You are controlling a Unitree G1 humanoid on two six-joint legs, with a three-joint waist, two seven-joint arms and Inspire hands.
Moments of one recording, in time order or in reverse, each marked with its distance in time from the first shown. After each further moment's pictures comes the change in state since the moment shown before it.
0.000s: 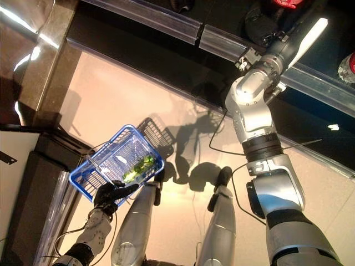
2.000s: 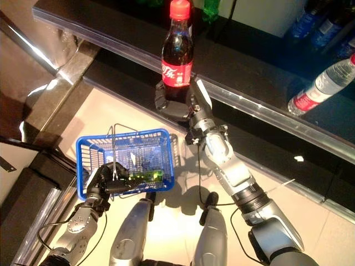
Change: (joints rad) left arm 0.196 0.213 -0.013 -0.595 0.183 0.003 -0.176; right arm 0.456 0.052 0.233 -0.440 0.077 0.105 0.746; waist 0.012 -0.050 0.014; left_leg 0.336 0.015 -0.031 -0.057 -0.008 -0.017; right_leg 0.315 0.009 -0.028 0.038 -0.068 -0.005
